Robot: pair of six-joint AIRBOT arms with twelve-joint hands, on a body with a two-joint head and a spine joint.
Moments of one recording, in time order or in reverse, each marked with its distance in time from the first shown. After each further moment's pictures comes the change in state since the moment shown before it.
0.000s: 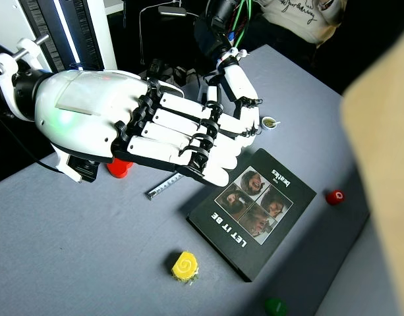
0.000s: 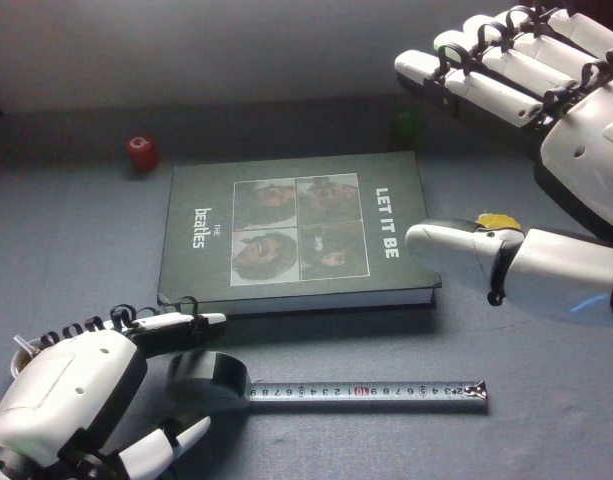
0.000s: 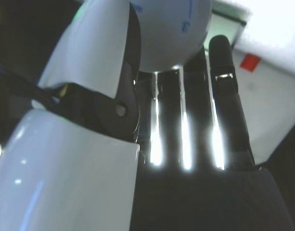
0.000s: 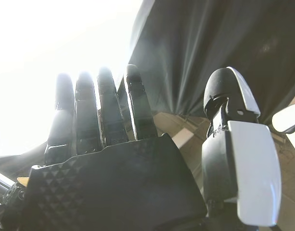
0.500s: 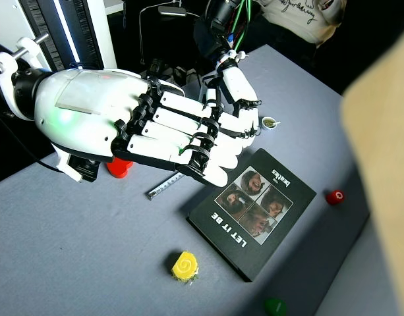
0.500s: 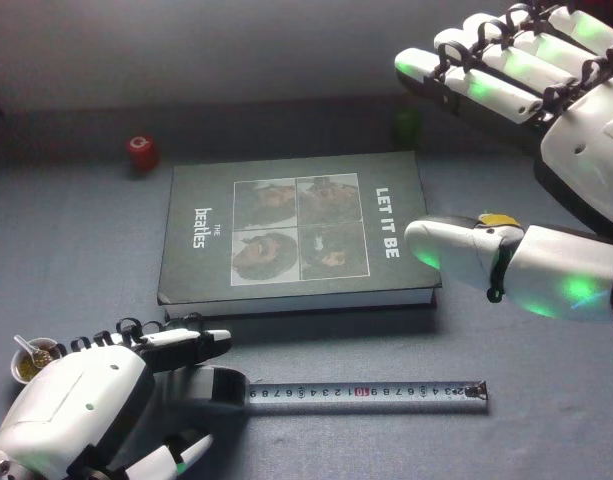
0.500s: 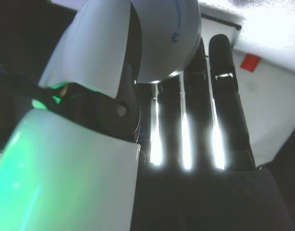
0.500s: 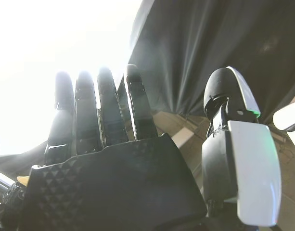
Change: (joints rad) left arm 0.015 -0.023 0.005 0.011 0.001 0.047; right arm 0.005 0.000 0.000 -0.001 0.002 0.001
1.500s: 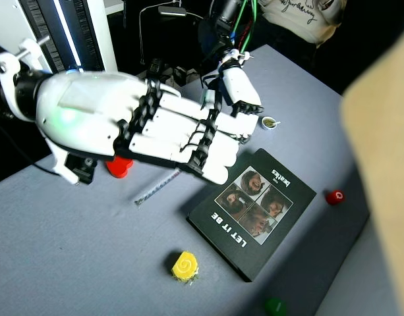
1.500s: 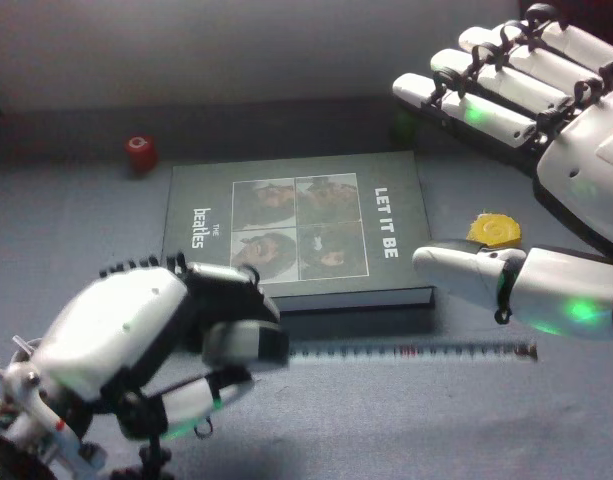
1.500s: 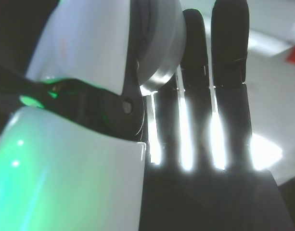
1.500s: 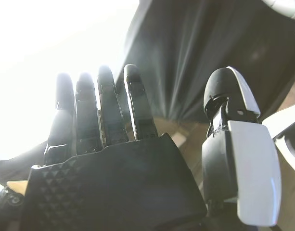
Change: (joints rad) left arm -0.182 0.077 -0.002 0.067 0.148 -0.021; right arm -0.013 0.016 0.000 -0.025 -0.039 -0.064
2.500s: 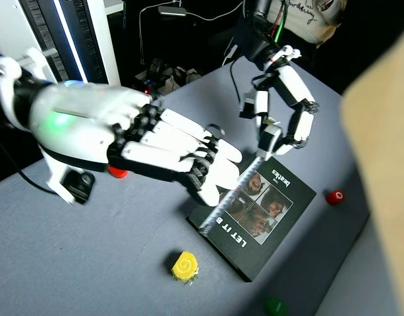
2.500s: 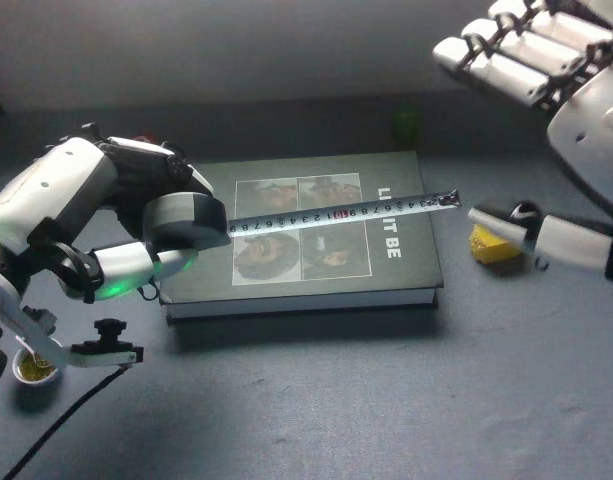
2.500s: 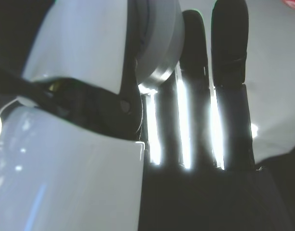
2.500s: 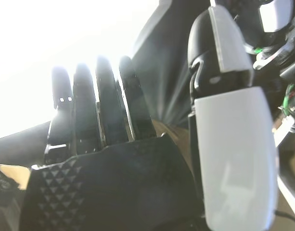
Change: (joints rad) left arm -0.140 0.073 0.203 -0.031 0.166 -0.237; right arm -0.012 -0.062 0.093 -0.001 0.123 -0.122
